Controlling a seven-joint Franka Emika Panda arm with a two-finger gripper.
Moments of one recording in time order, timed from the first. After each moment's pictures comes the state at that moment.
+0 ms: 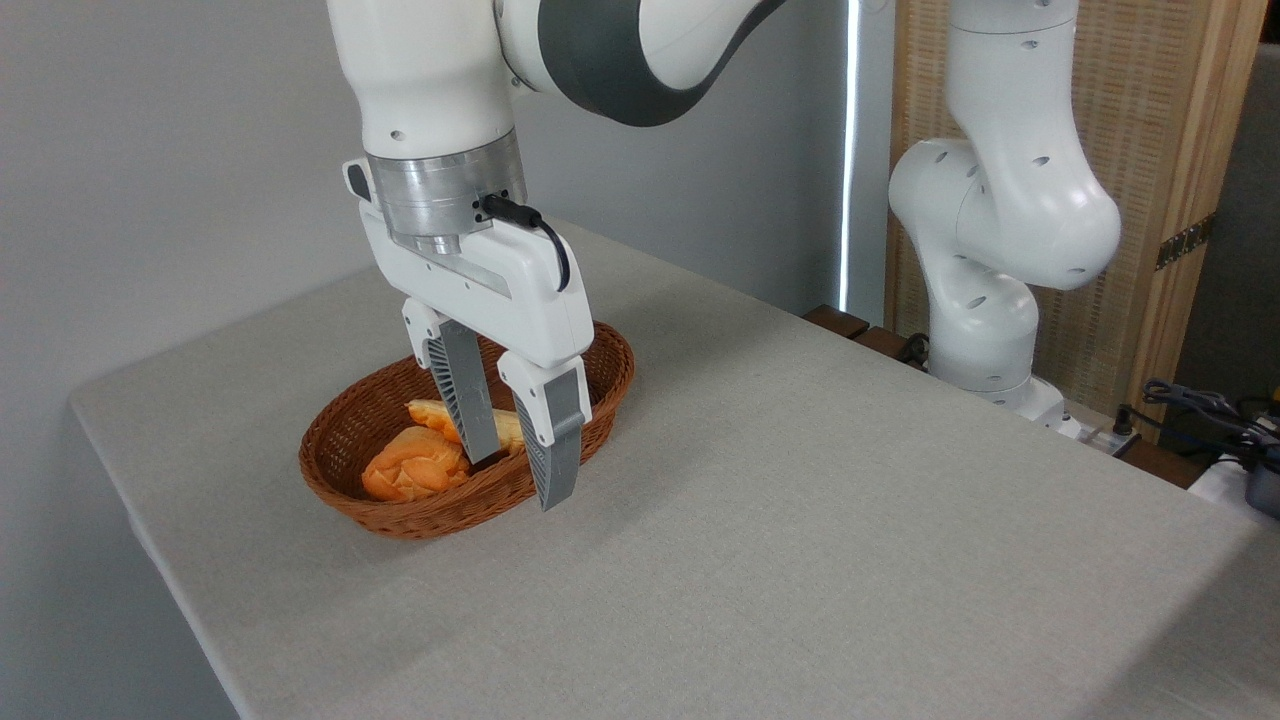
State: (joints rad) arm -0.16 0.04 0.14 -1.75 0.01 1.83 0.71
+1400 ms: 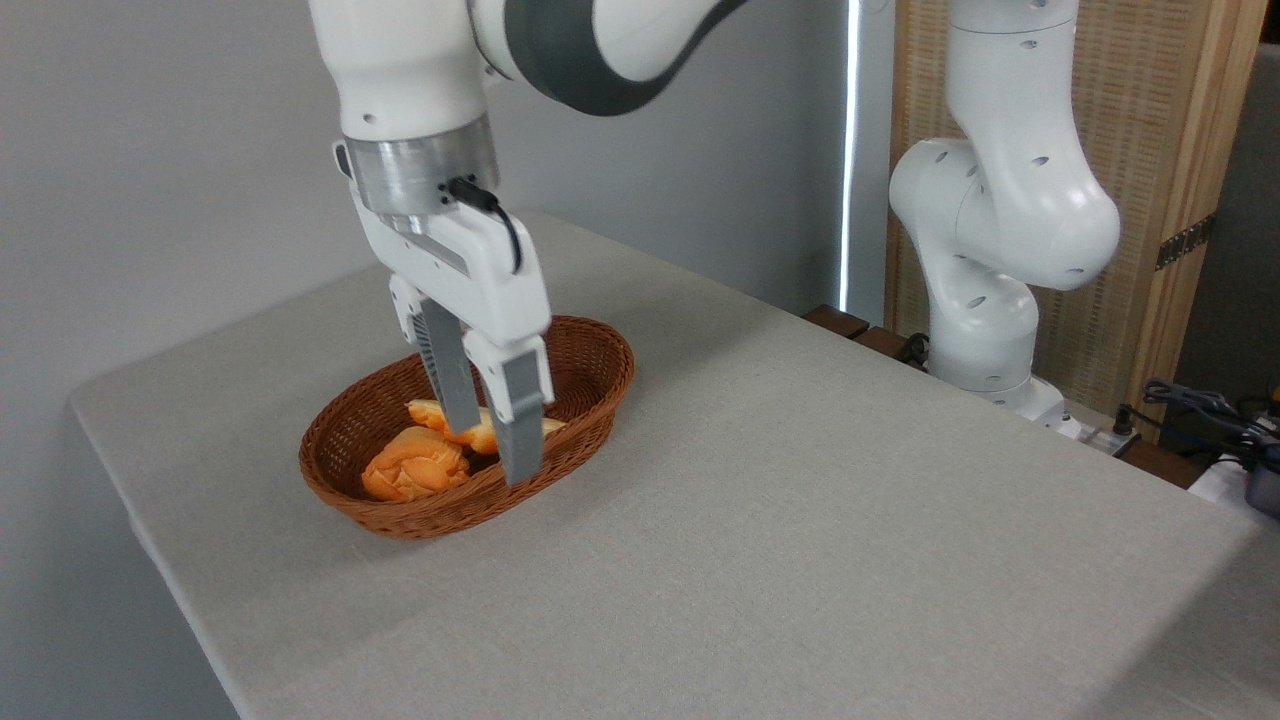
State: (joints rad) arm -0.17 0.04 0.08 -1.74 0.00 1.83 0.74
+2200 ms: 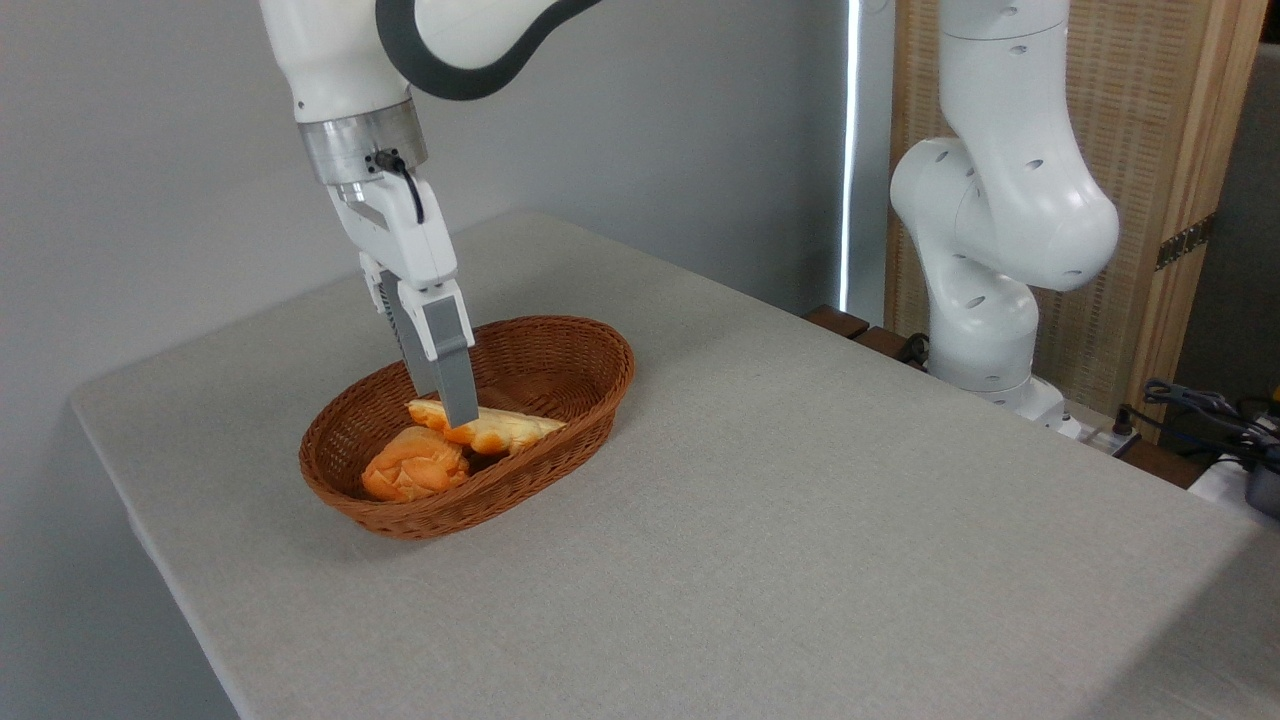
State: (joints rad) arm -0.20 0.10 -0.18 -1.74 0.17 1.83 0.51
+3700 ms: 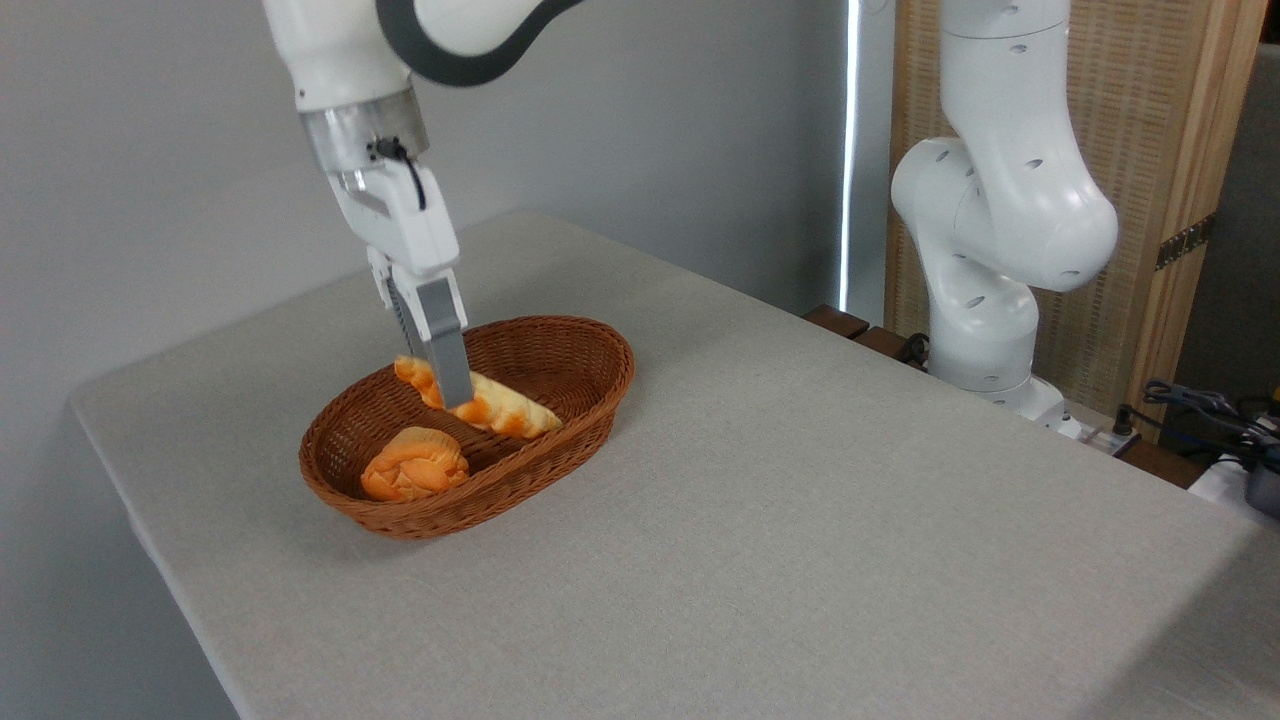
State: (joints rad) arm -0.21 0.07 -0.14 -1.74 0.15 1.81 0.50
